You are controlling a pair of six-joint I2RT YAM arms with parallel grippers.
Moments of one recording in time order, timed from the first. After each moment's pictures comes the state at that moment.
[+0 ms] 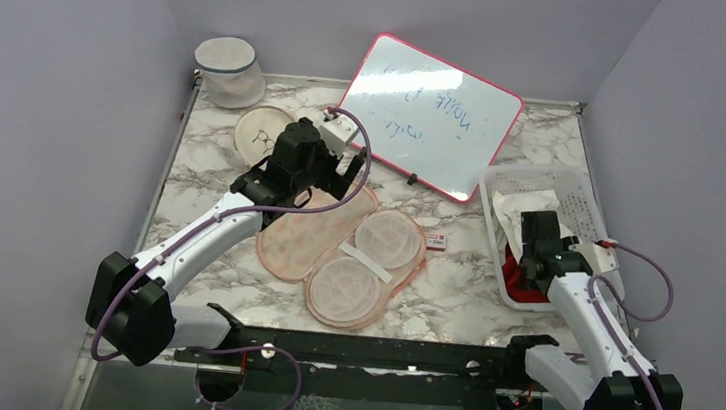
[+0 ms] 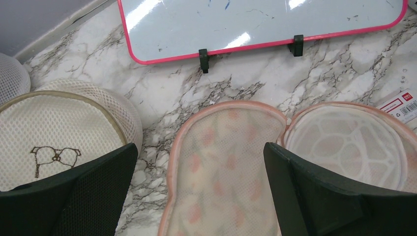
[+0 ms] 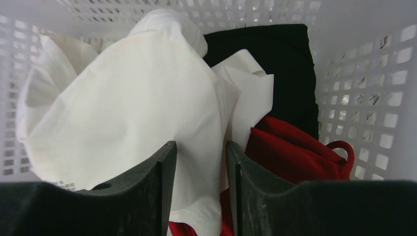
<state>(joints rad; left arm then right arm) -0.54 1.27 0.99 -0.17 -0.05 0.13 0.11 0.98 0.56 -0.67 0.79 1.35</state>
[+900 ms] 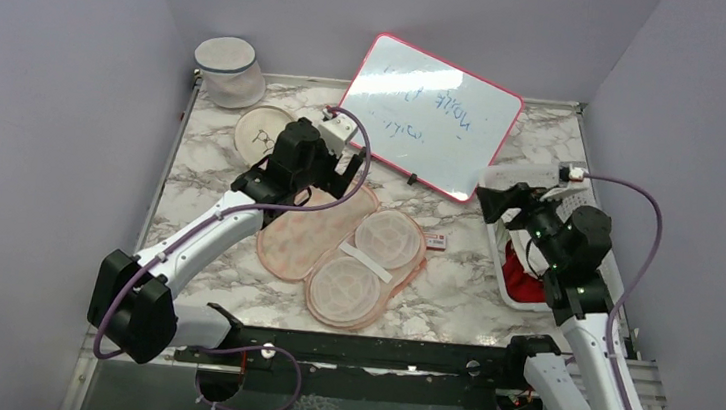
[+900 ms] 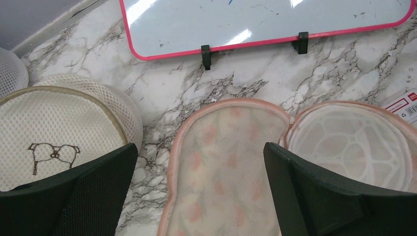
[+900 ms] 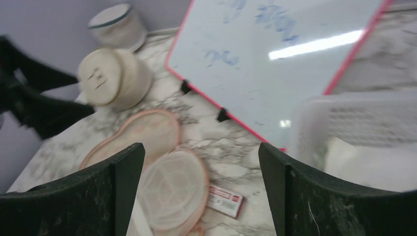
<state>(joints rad) -0.52 1.28 0.99 -0.18 -0.05 0.13 0.11 0.65 0.61 -0.08 -0.15 0.36</state>
